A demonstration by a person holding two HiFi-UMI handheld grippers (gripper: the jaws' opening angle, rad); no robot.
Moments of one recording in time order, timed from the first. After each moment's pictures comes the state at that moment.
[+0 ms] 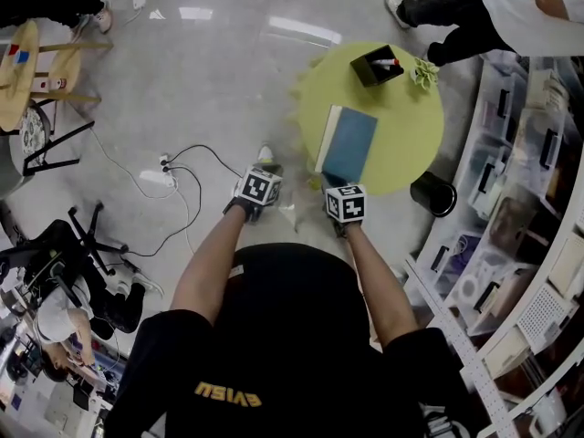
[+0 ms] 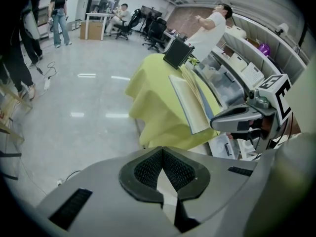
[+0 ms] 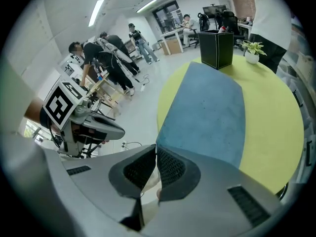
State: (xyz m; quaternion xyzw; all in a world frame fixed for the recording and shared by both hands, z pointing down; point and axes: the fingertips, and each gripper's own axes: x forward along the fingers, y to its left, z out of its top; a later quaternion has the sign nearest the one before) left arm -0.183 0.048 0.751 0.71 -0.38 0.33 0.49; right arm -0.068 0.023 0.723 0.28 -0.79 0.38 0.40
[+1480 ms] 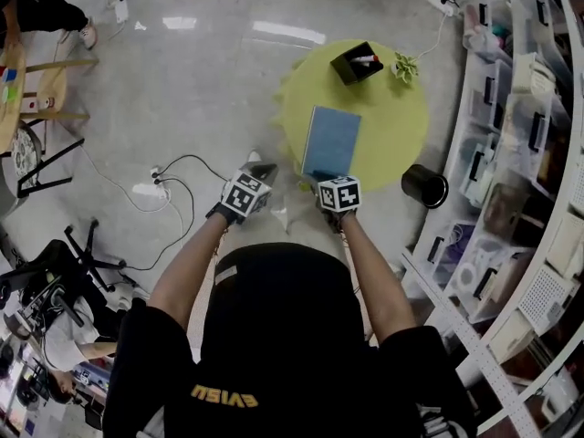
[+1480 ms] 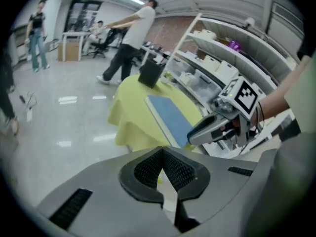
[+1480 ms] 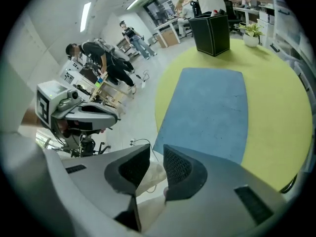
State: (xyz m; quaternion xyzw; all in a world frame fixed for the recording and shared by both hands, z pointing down) left arm -0.171 0.022 0.699 0.80 -0.33 0.30 0.39; right arm -0.077 0.025 0.731 0.25 -0.76 0.46 0.39
